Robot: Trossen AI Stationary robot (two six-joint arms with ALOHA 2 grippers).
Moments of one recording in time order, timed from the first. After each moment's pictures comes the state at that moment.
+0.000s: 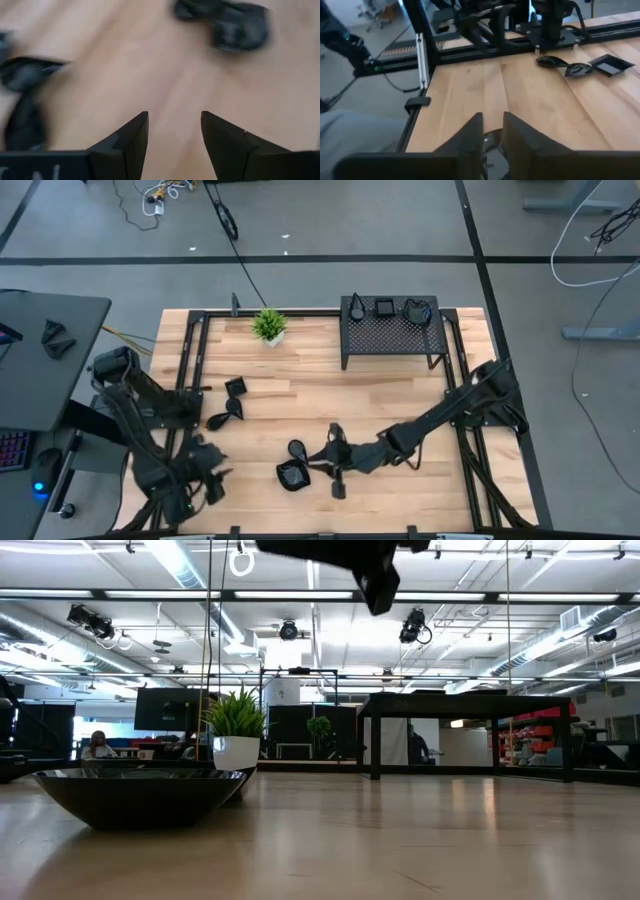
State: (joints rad) left arm -1.17 1.47 0.94 -0.97 -0.68 -1.68; right arm 0.50 1.85 1.12 0.39 0.38 0.32
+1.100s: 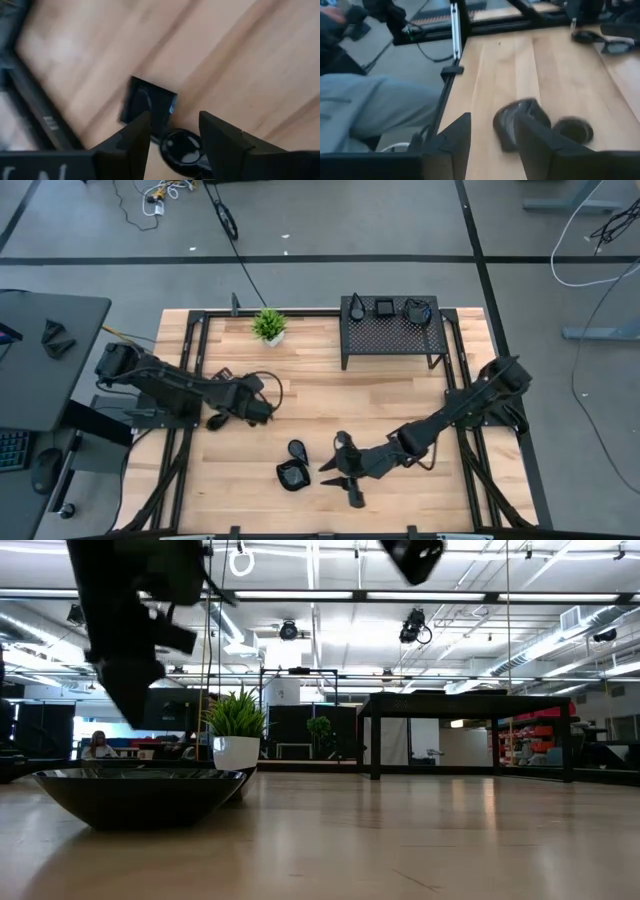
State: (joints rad) left arm -0.22 1.46 0.89 -1.10 -0.51 -0.92; right arm 0.54 1.75 1.12 0.19 0.24 0.35
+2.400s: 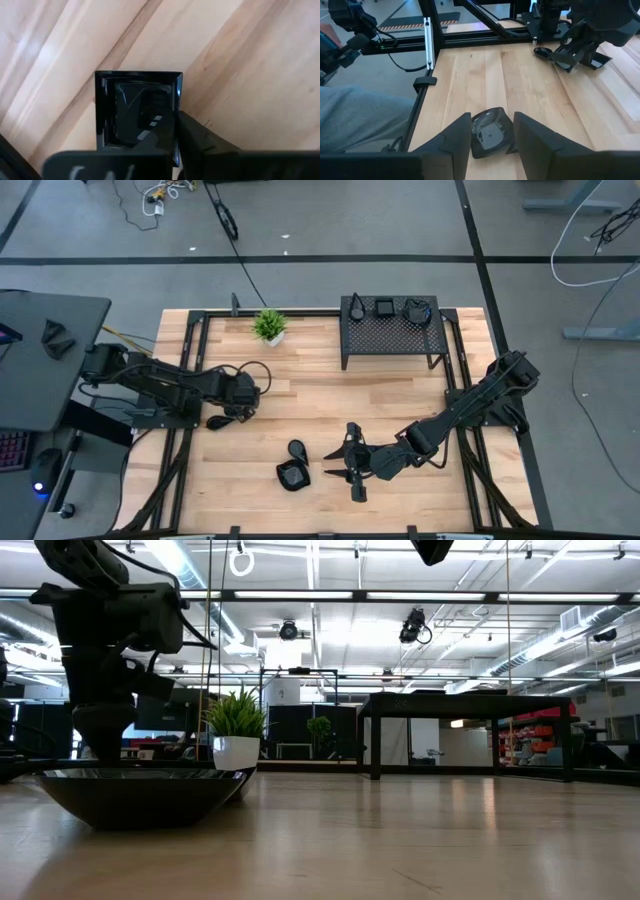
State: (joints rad) left arm -0.04 1.31 0.53 -0.70 -0.36 -0.67; right arm 0.57 1.68 1.12 0.09 0.43 0.33
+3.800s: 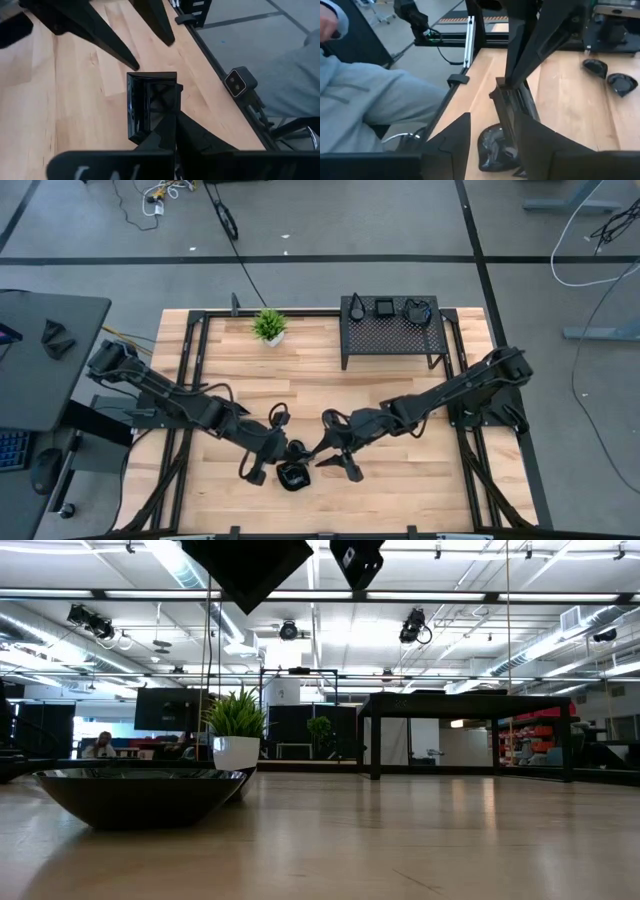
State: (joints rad) left arm -0.47 1.39 0.98 -0.18 -0.09 -0.11; right arm 0.34 1.69 1.12 0.18 -0.10 0.15
